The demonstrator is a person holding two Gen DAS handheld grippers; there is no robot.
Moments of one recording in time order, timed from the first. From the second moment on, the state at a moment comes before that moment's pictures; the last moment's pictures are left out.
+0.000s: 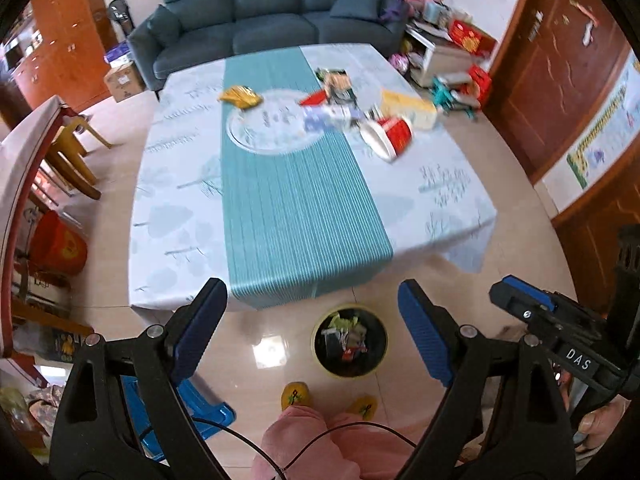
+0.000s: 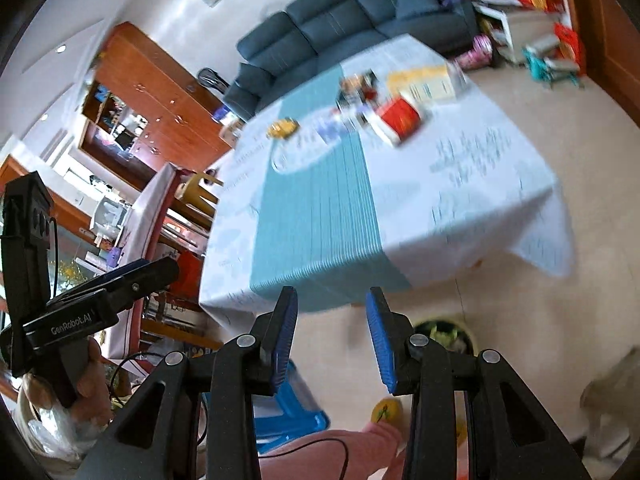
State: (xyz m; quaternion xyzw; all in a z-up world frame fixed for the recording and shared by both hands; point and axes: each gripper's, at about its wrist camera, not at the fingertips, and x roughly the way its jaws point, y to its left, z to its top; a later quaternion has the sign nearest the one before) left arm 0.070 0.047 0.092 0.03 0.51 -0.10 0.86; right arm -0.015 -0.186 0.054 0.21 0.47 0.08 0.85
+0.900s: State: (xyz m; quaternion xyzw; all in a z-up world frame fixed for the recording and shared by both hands) left arm 0.450 0.153 0.031 -0.10 0.58 -0.11 0.80; right arm 0.371 -0.179 0.039 0.17 0.48 0.00 0.86
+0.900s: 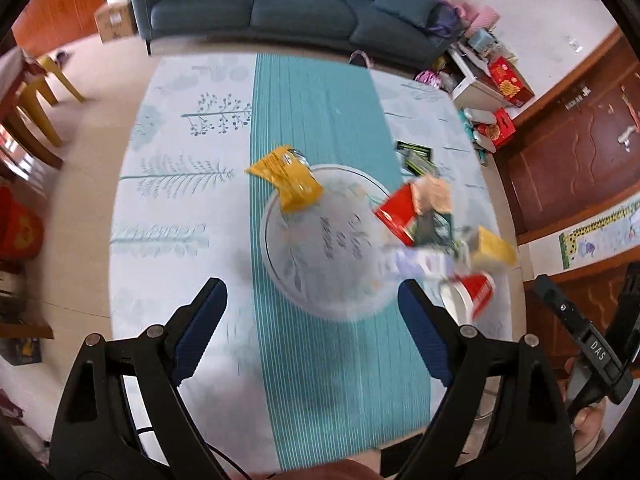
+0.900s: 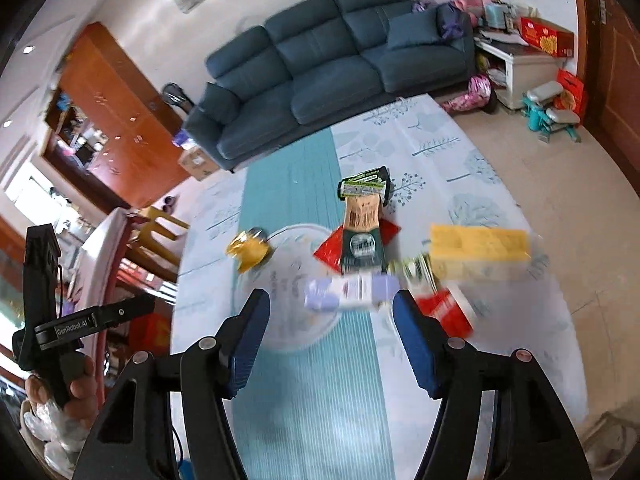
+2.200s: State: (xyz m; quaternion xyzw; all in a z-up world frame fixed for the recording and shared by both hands) left arm 0.569 0.119 -0.093 -0.11 0.62 -0.13 0.77; right arm 0.502 -0.168 -0.077 0.12 0.51 -0.06 0.85
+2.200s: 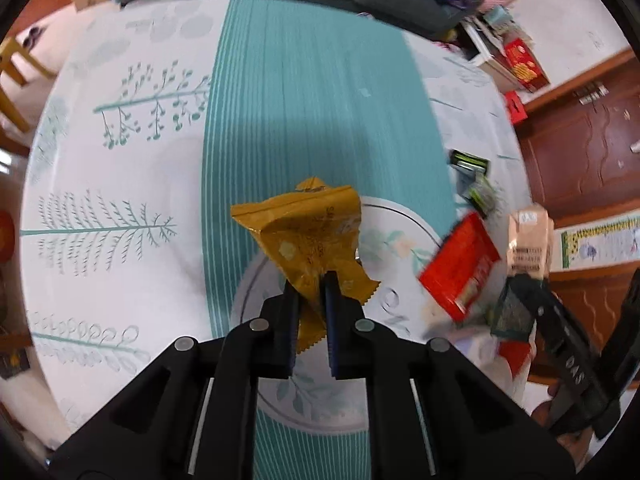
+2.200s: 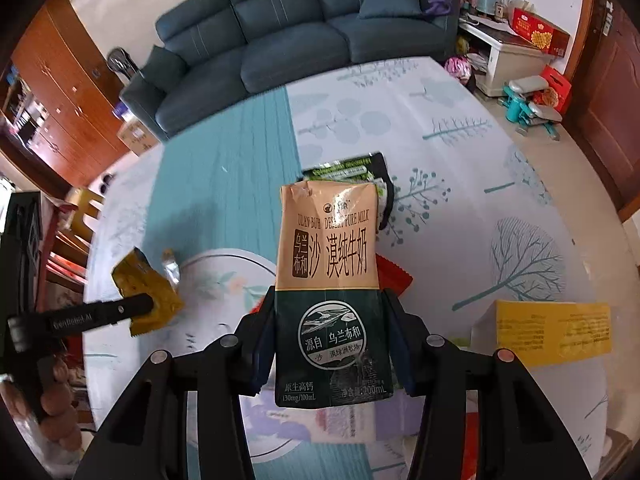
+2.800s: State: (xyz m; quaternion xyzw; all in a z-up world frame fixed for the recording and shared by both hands) left arm 0.401 0.096 0.015 -0.05 0.58 -0.21 0.78; right arm 0.316 -0.151 0.032 0.19 0.44 0.01 0.88
